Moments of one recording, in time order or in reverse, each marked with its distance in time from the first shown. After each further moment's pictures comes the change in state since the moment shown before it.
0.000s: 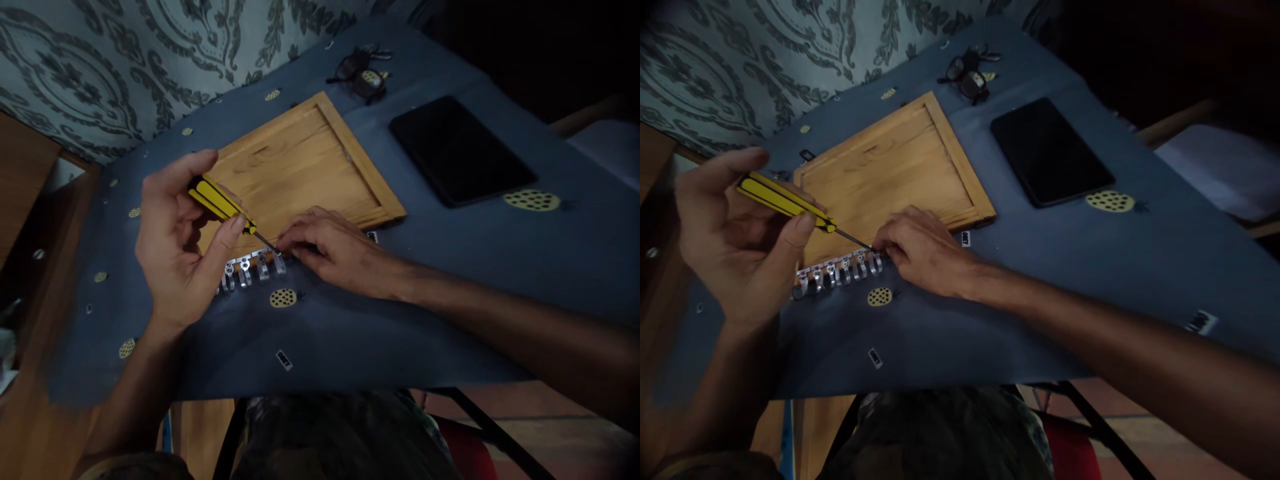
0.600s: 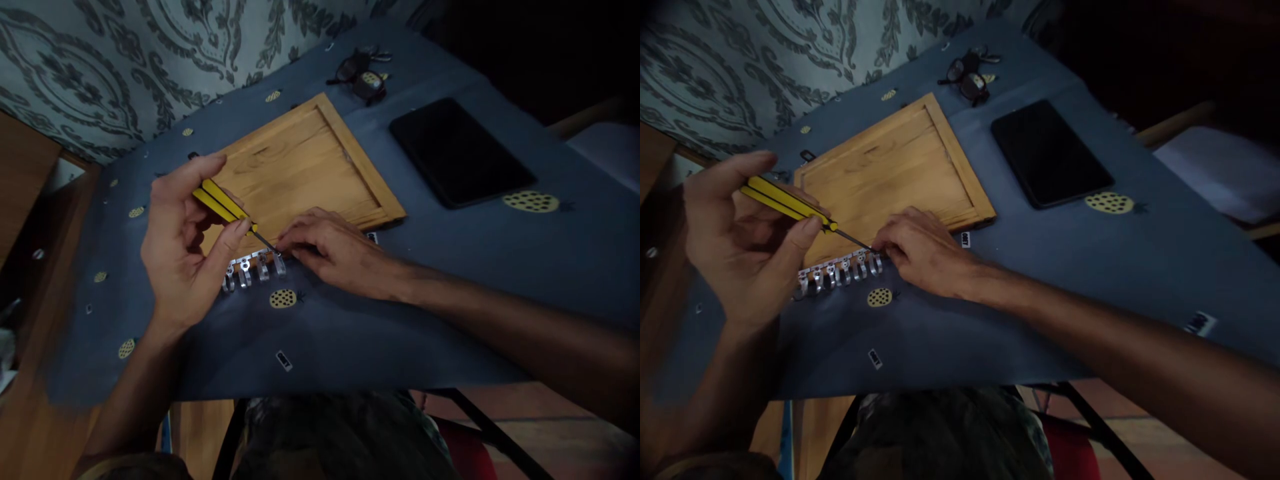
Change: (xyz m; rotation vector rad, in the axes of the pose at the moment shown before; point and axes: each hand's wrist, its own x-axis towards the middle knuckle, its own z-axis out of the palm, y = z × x) left_hand 0.000 0.001 0.000 0.026 -0.042 0.002; right_hand 0.000 0.001 0.001 0.006 0.009 -0.005
